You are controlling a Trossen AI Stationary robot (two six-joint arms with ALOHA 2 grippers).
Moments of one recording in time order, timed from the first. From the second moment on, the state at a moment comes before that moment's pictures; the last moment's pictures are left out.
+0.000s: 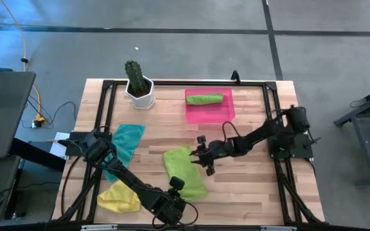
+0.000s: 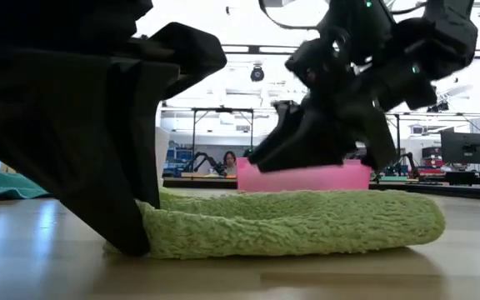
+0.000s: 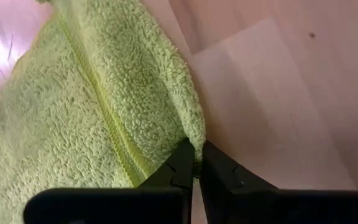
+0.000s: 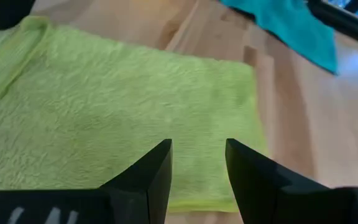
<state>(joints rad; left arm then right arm) -0.58 2.24 1.59 -0.70 -0.35 -0.18 0.20 1.84 0.71 0.62 0.06 -0.31</state>
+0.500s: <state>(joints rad) -0.58 2.24 1.59 -0.79 -0.38 -0.15 0.21 1.90 0.71 0.63 0.06 -0.22</state>
